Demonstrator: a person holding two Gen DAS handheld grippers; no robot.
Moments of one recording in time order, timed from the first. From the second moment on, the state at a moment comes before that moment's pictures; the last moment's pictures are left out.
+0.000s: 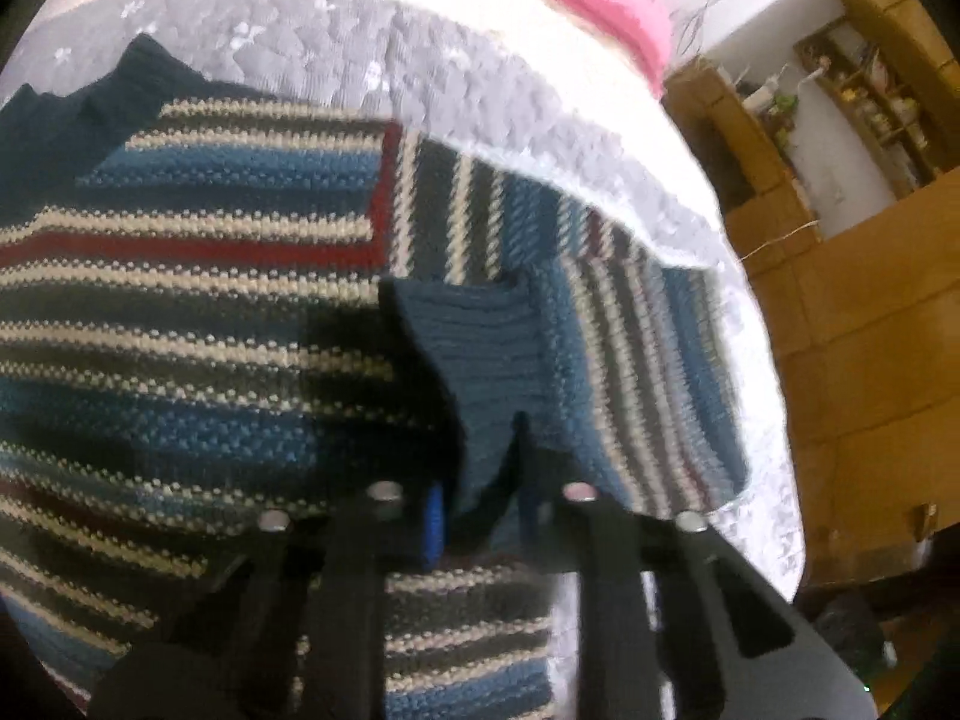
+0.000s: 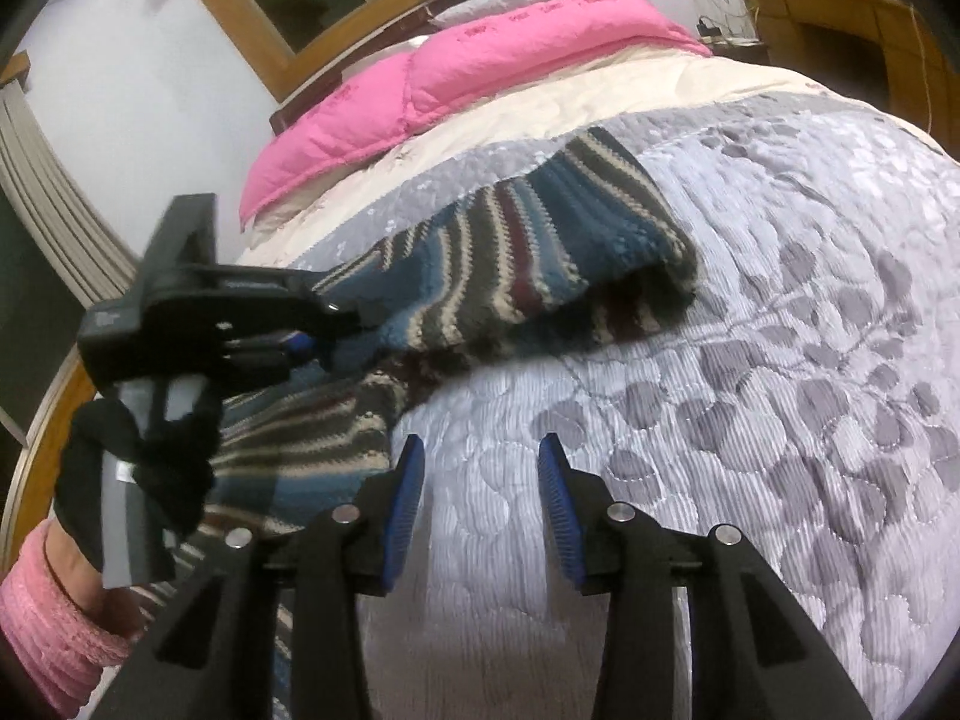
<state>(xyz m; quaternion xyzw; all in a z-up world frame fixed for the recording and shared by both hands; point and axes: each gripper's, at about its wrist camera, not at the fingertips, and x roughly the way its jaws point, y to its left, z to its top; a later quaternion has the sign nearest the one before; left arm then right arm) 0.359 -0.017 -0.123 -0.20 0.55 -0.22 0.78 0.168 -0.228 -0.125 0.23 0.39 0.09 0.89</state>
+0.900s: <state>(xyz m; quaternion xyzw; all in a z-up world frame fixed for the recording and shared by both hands) 0.348 0.237 -0.031 -0.22 0.46 -0.10 0.85 0.275 -0.139 -0.073 0.16 0.45 0.14 0.87</state>
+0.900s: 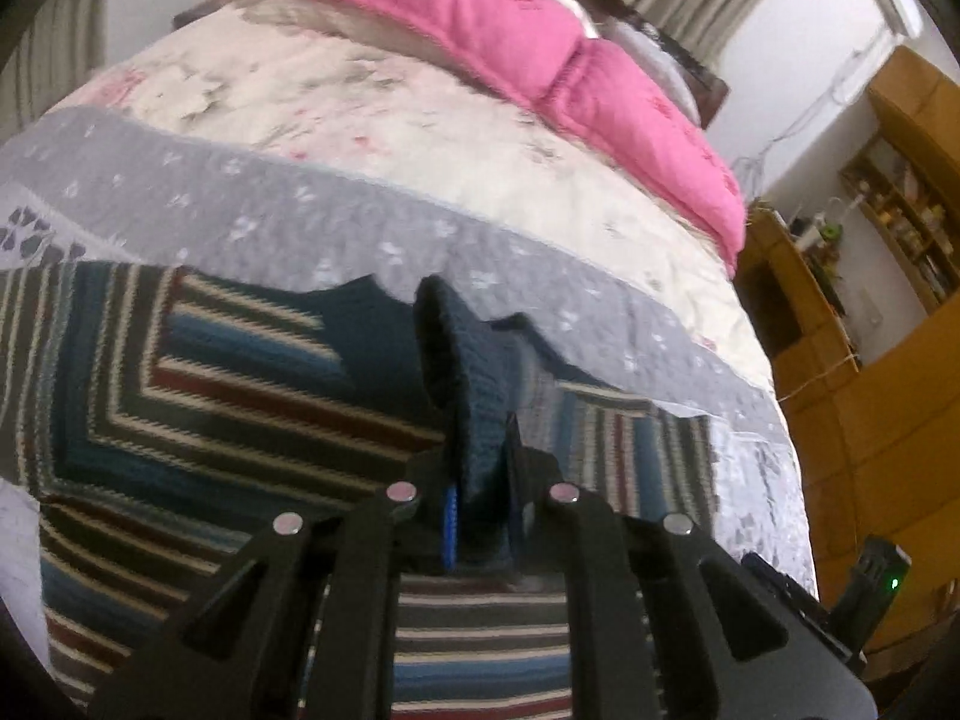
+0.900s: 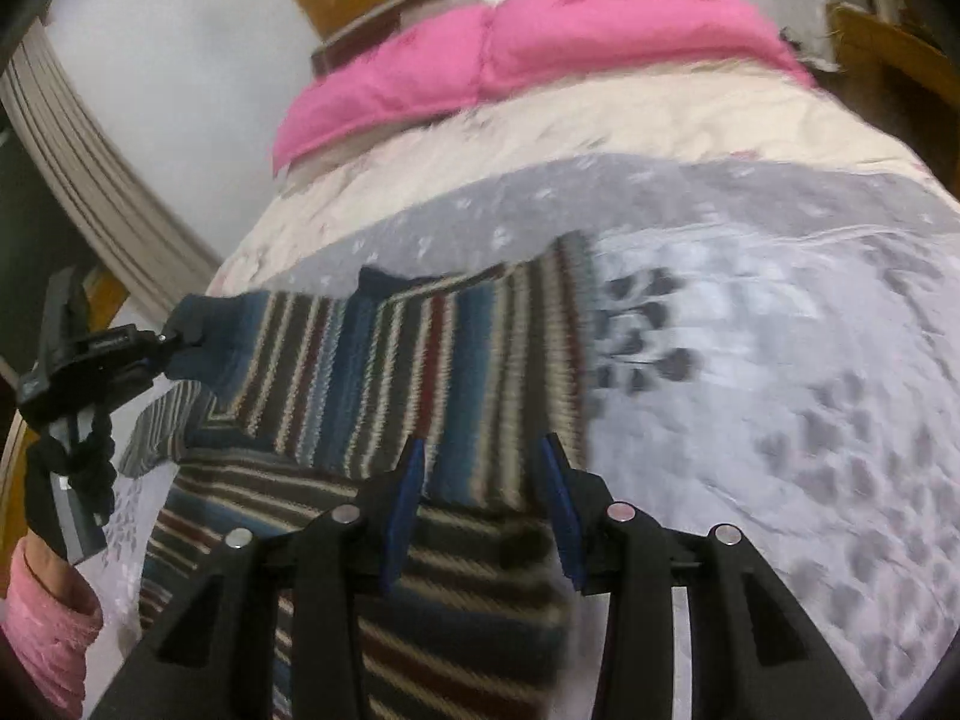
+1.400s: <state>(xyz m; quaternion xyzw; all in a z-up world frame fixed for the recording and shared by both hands) 0.362 0.304 -0.135 -0.16 0.52 0.00 0.84 0.304 -0.105 -0.139 0.13 0.51 0.13 0.84</state>
